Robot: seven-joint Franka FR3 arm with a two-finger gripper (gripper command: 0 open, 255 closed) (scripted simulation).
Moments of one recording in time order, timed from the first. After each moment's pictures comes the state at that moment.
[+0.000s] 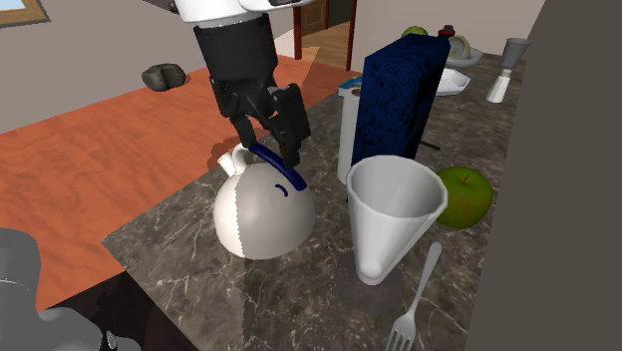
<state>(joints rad) -0.07 -0.53 -0.11 -2.09 -0.14 1.67 -0.35</state>
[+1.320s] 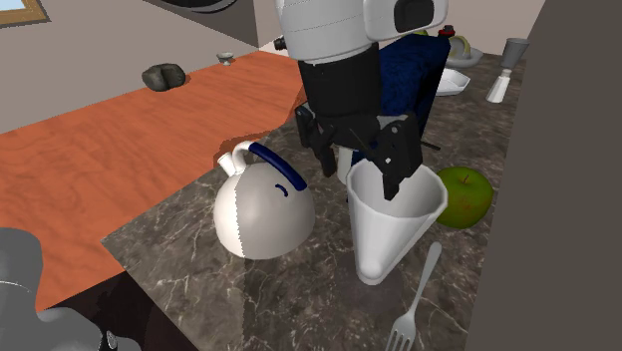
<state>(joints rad) -0.11 -0.32 -0.23 -1.97 -0.20 1.87 -0.49</state>
